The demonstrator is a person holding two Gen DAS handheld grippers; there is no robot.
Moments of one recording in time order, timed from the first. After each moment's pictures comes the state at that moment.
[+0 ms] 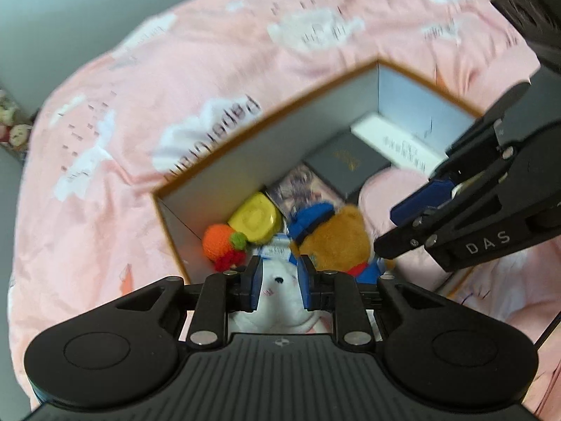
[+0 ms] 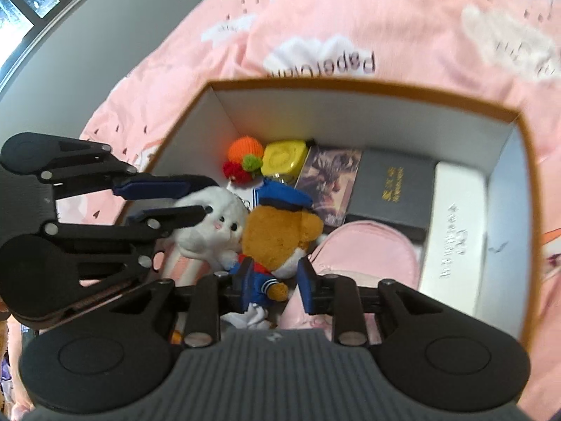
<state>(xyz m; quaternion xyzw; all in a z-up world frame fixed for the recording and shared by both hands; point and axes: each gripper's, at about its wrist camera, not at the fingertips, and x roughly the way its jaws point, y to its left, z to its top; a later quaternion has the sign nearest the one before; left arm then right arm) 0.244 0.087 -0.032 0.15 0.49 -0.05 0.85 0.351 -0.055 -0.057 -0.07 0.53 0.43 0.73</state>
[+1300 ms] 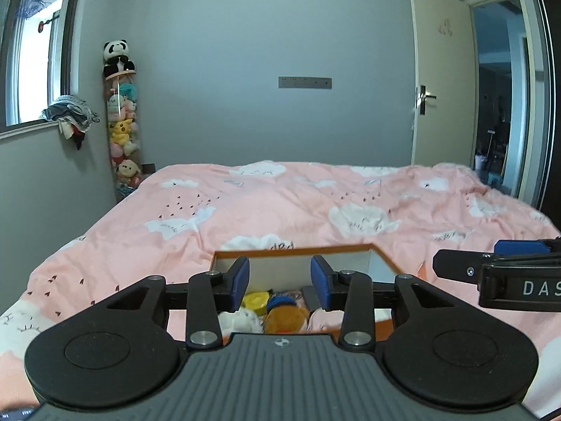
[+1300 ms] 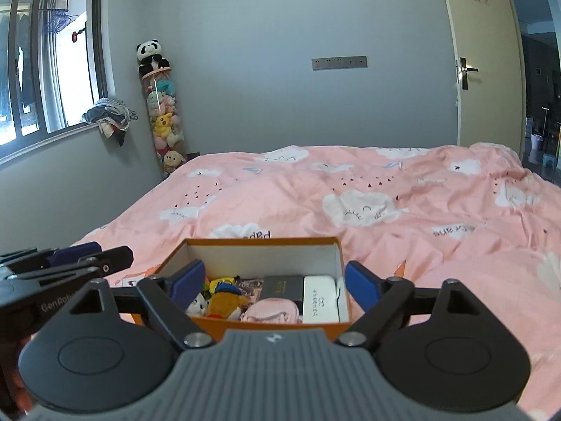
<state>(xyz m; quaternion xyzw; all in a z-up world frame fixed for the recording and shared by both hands) 0.075 0.014 0.026 -0.01 0.19 0.13 0.97 0.171 -0.212 0.033 0.00 0.21 0.30 0.93</state>
